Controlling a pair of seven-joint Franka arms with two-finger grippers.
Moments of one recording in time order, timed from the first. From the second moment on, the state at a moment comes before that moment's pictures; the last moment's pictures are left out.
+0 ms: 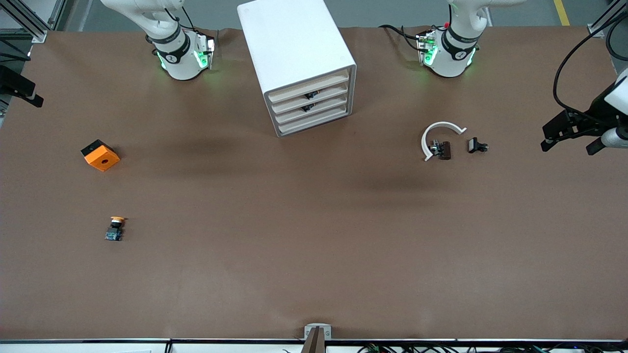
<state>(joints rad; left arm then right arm) -0.03 -0.05 0.01 -1.69 -0.01 1.79 0.09 -0.04 -0.11 -0.11 -1.59 0.01 1.45 -0.11</state>
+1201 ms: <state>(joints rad) -0.04 -0.05 0.01 -1.61 -0.02 1.72 -0.04 -0.04 -0.11 -0.11 -1.59 0.01 1.45 -0.11</state>
